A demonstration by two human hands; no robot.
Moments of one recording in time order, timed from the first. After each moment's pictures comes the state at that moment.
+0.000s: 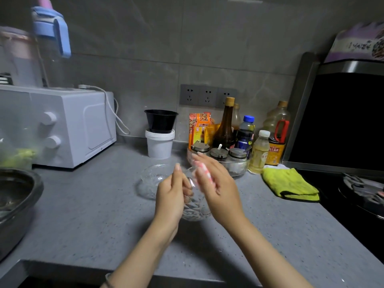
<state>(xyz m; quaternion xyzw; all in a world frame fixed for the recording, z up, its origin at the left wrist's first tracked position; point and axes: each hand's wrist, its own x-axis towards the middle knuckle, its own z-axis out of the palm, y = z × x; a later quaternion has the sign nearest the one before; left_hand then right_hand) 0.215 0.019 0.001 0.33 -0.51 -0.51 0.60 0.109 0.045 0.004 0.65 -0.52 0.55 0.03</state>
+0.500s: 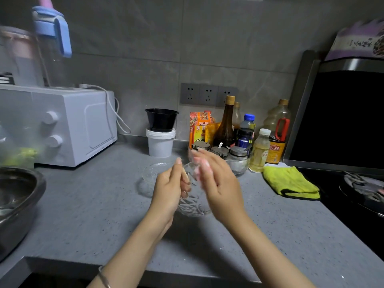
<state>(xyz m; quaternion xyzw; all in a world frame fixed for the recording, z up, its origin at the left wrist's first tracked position) 0.225 0.015 0.012 0.31 -0.55 -0.51 0.58 0.116 0.053 0.012 0.66 -0.51 0.54 0.09</state>
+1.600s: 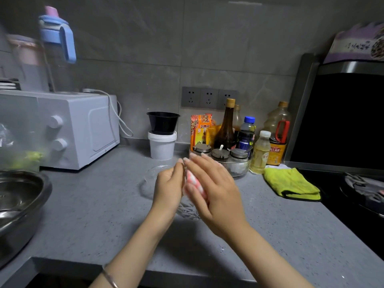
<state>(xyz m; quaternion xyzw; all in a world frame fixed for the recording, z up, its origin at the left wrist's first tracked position) 0.228 0.014 0.017 0.34 -0.57 -0.49 0.57 0.122 0.067 0.007 0.72 -0.50 0.42 0.24</state>
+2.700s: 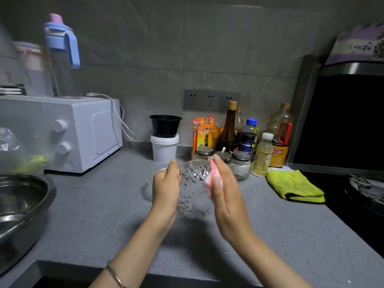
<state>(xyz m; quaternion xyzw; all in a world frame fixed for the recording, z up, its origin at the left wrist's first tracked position) 0.228 0.002 0.019 0.35 -0.49 -0.51 0.61 0.120 0.070 -0.006 0.64 -0.52 0.56 0.02</state>
